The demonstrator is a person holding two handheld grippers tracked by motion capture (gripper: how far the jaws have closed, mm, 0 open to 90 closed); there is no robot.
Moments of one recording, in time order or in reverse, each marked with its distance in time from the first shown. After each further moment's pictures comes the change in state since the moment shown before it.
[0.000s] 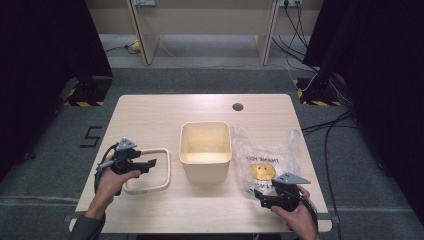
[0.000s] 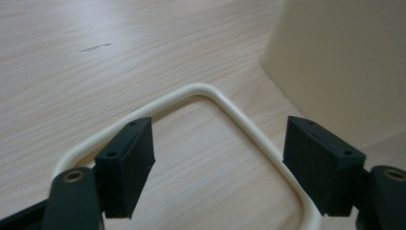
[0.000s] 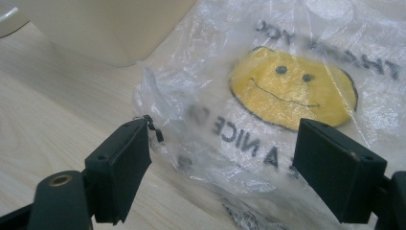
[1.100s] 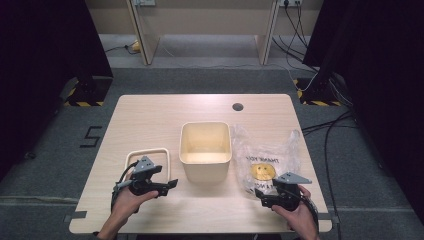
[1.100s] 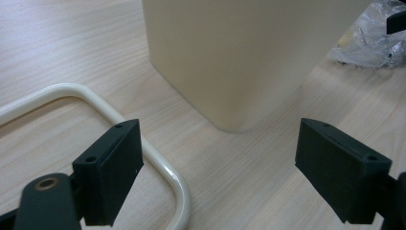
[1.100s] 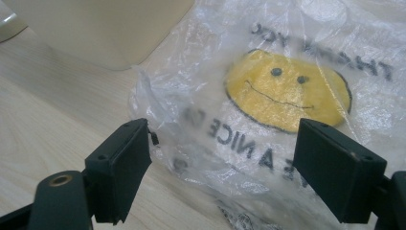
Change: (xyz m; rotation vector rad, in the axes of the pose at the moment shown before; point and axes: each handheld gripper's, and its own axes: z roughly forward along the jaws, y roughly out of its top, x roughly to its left) left arm -0.064 -0.029 0.009 -0.068 -0.173 0.076; right arm -0.003 0.000 -0.001 -0.011 -0.002 0.010
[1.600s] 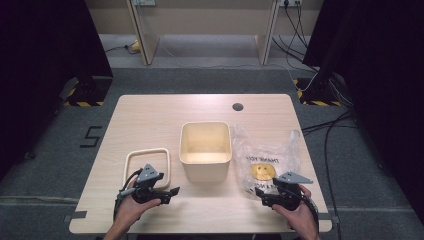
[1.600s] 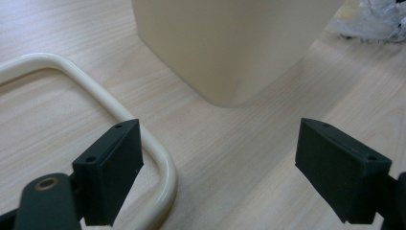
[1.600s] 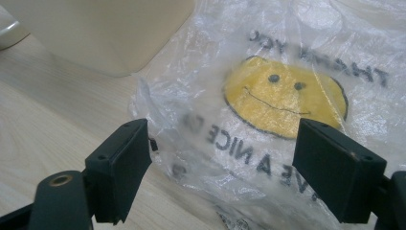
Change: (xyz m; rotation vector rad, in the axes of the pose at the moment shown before) left arm -0.010 -0.021 0.007 0.039 0.000 0.013; right arm -0.001 0.001 -0.001 -0.018 0.002 0.002
